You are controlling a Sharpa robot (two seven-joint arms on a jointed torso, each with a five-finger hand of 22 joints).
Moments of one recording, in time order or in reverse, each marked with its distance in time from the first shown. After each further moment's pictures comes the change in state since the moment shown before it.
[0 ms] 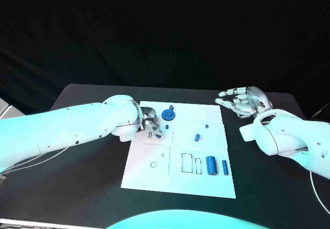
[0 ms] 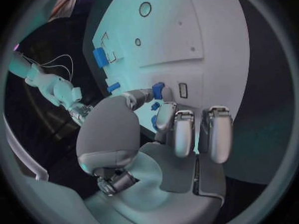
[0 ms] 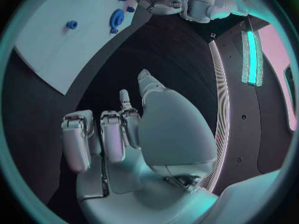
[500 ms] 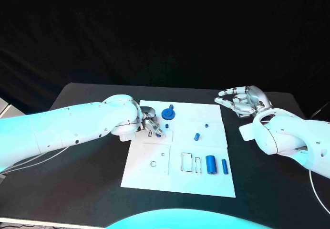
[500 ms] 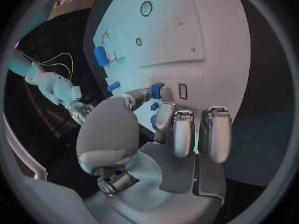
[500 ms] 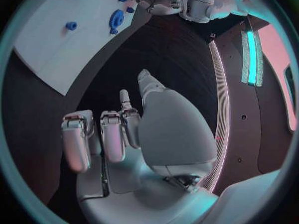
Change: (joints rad) left arm -0.001 0.002 -0.002 -0.004 0.011 -0.009 -0.001; left_hand -0.036 -0.009 -0.076 -0.015 -0.006 0.030 -0.022 -0.022 0.001 -0.008 -0.008 0.000 0.005 0.004 -0.004 0.000 0.000 0.000 0.000 -0.007 0.000 0.000; right arm -0.002 0.000 0.000 0.001 0.001 0.002 0.000; right_hand 0.000 0.000 0.000 0.000 0.000 0.000 0.000 0.000 0.000 0.000 0.000 0.000 0.000 0.000 0.000 0.000 0.000 0.000 0.000 0.000 0.000 0.000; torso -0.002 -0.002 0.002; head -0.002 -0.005
